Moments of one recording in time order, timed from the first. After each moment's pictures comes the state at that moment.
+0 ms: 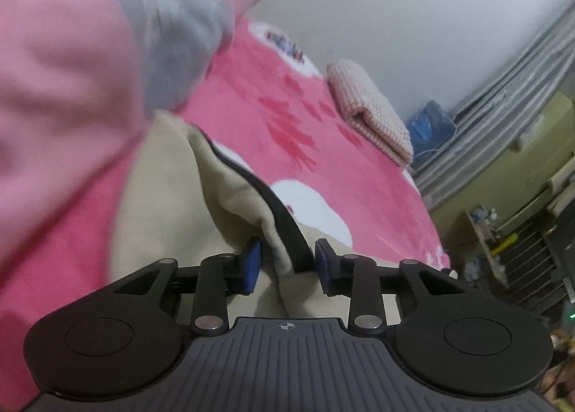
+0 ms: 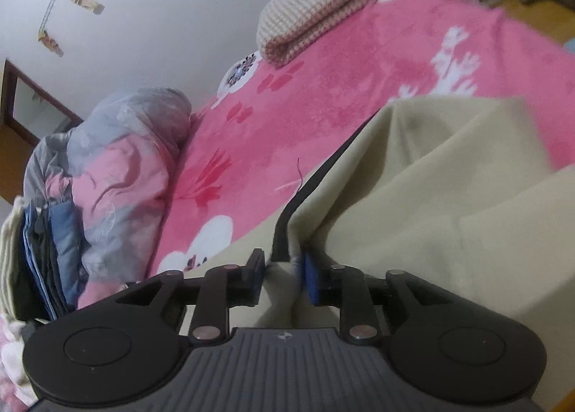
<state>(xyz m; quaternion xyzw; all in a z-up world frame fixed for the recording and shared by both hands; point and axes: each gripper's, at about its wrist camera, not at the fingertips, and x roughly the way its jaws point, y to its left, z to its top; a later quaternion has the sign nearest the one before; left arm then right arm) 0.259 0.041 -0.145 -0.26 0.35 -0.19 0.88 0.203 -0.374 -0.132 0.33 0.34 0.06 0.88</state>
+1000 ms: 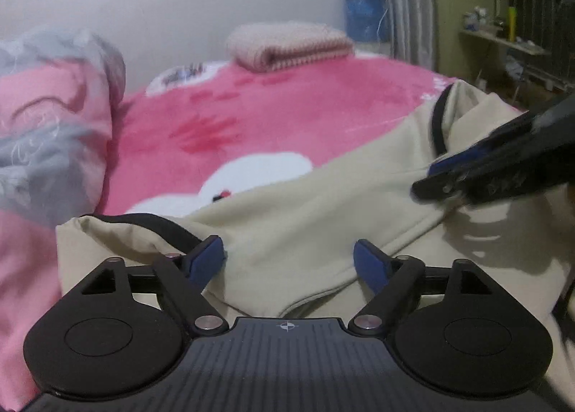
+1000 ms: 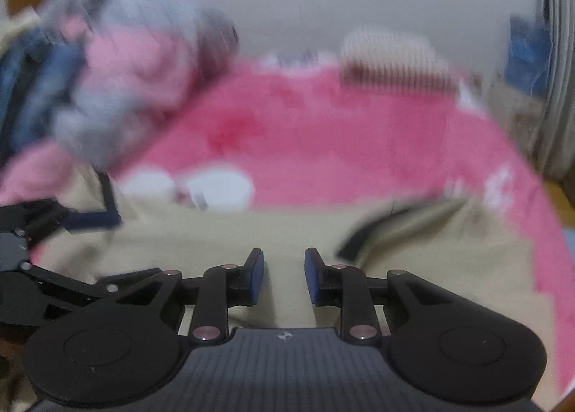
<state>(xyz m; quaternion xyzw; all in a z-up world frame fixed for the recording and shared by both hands) 0.230 -0.080 -0.154 0.16 0.29 -0.23 0.92 0.212 -0.271 -0.138 0.02 0.37 0.06 0.93</state>
